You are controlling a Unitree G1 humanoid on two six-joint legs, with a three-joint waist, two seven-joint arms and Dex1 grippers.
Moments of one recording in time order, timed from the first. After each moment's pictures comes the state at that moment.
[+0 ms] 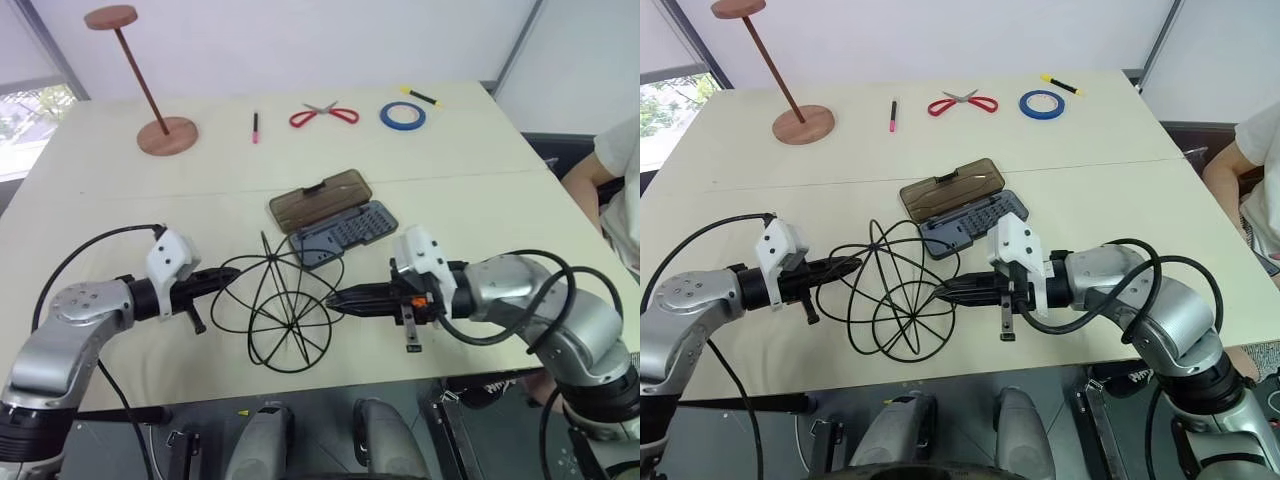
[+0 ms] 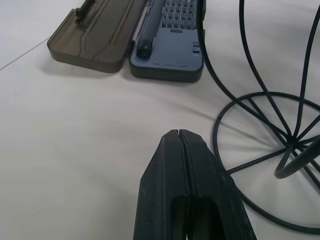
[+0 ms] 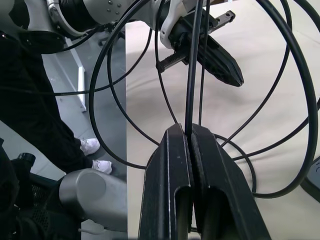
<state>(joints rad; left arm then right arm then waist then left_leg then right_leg) -0.10 0.79 0.14 -0.30 -0.44 0.48 -0.91 -0.42 -0.76 0.12 -0.59 0.77 0.79 0.93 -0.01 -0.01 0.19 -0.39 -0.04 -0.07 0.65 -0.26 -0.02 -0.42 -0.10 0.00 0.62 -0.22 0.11</state>
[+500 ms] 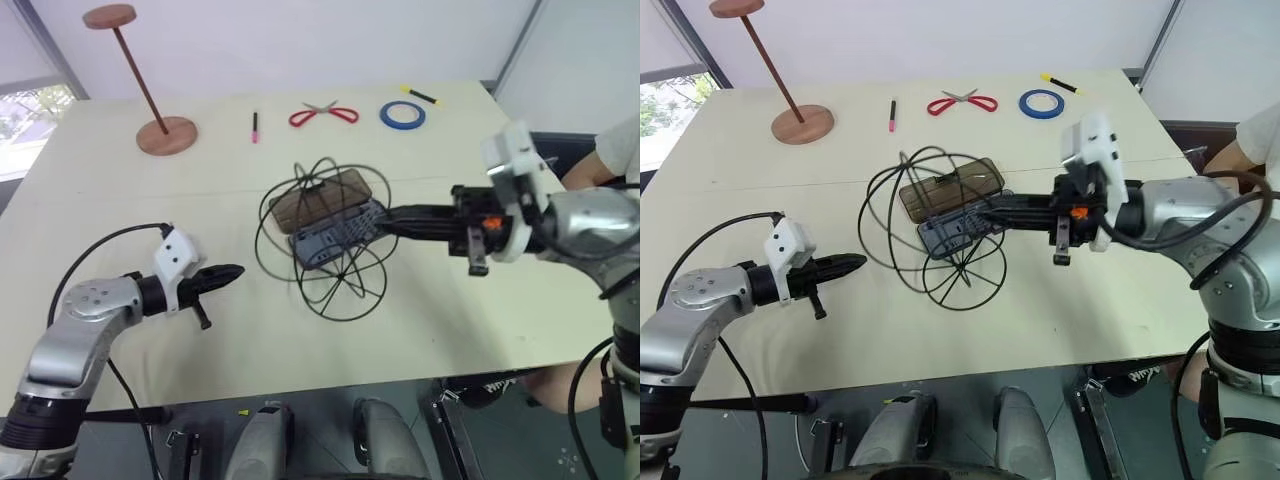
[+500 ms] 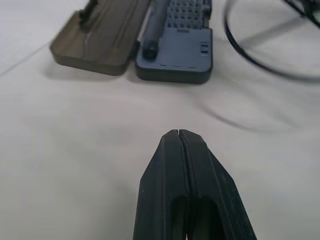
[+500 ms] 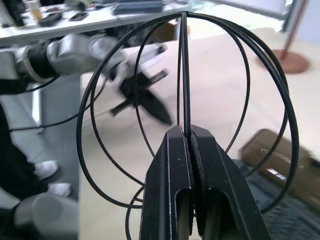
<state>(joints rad) -0.14 0.75 0.09 -0.22 -0.40 0.40 -0.91 -0.63 -0.88 -0.13 -0.42 0.91 0.87 0.95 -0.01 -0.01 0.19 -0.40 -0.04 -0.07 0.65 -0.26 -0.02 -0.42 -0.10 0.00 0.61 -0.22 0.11</state>
